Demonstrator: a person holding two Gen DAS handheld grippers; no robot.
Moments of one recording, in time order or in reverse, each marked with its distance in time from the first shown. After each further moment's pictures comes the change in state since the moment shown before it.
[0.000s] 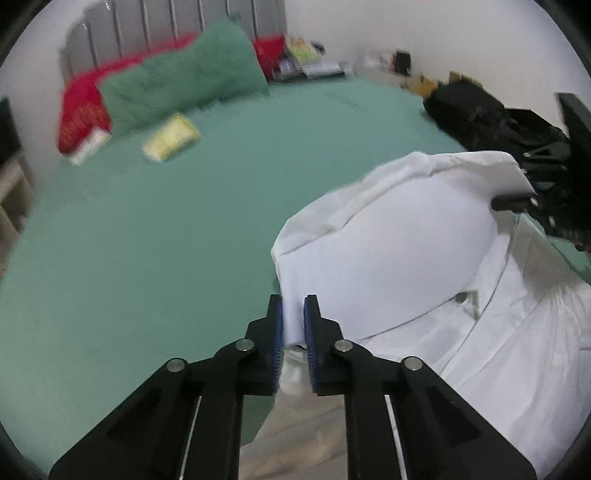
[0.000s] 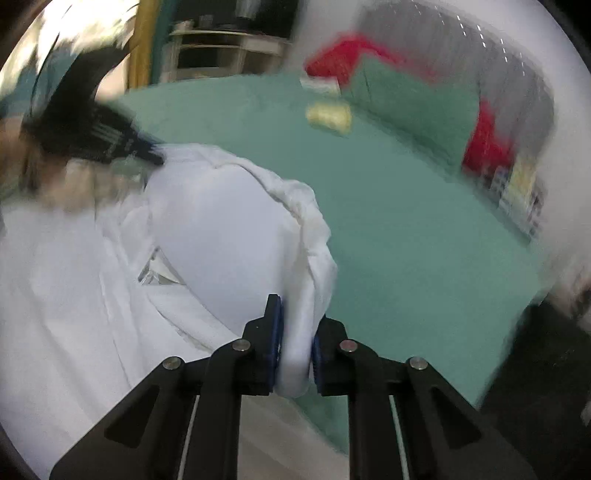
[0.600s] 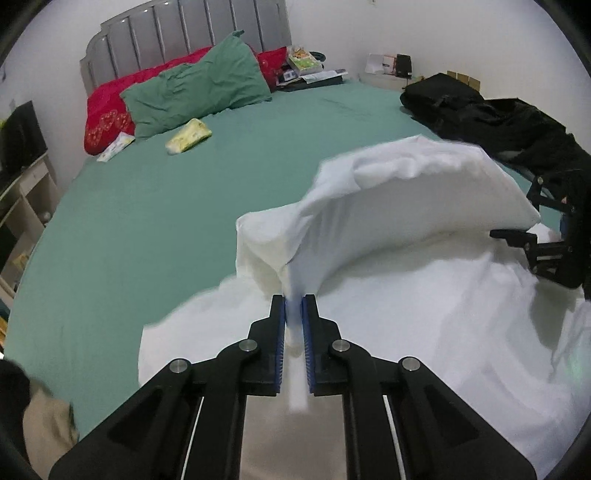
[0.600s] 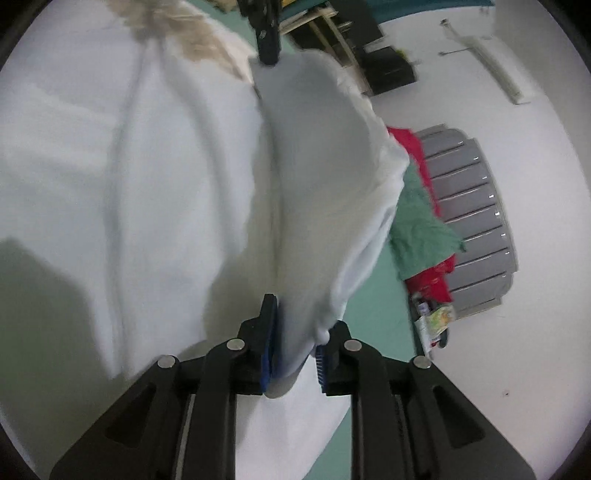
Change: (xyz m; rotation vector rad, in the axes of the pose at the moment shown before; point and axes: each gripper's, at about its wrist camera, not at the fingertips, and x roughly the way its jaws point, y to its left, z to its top) left arm -0.095 -0.063 -0.085 0.001 0.009 0.059; right arm -0.064 0.140 -0.084 -0.595 -0.001 -0.264
